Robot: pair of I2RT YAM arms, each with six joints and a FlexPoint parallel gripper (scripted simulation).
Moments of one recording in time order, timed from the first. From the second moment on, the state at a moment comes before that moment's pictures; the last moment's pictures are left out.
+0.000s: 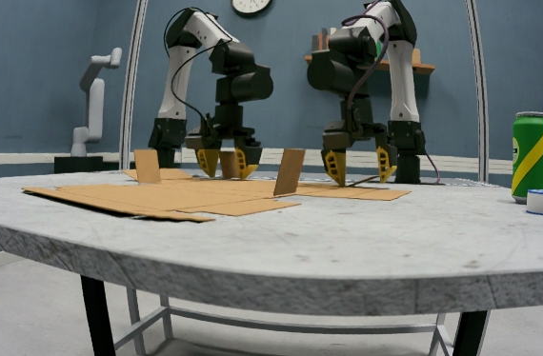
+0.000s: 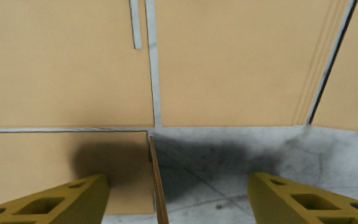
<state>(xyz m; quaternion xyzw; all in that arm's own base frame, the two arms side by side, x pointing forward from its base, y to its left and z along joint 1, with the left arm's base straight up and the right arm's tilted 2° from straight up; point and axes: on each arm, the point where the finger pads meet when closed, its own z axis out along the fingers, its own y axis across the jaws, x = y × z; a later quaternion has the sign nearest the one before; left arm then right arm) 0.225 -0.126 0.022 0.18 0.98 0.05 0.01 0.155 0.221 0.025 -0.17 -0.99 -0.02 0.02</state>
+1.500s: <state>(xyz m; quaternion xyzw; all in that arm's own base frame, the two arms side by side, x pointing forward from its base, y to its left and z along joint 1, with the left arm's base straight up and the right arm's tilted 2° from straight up) 0.226 -0.120 0.024 0.17 0.98 -0.02 -0.01 0.155 0.221 0.027 -0.17 -0.99 0.03 0.02</state>
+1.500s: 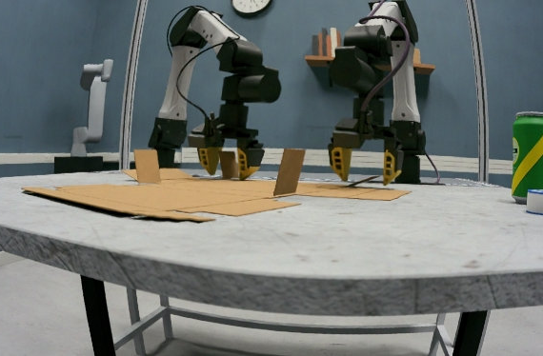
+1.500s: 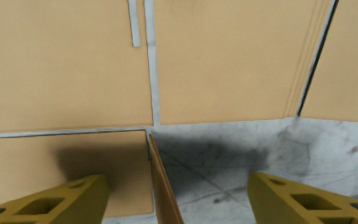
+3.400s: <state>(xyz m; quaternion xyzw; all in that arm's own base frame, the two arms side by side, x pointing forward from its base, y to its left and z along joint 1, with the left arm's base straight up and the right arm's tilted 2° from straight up) 0.221 -0.135 0.025 0.18 0.98 -0.04 -0.01 0.155 0.221 0.027 -0.17 -0.99 0.03 0.02</state>
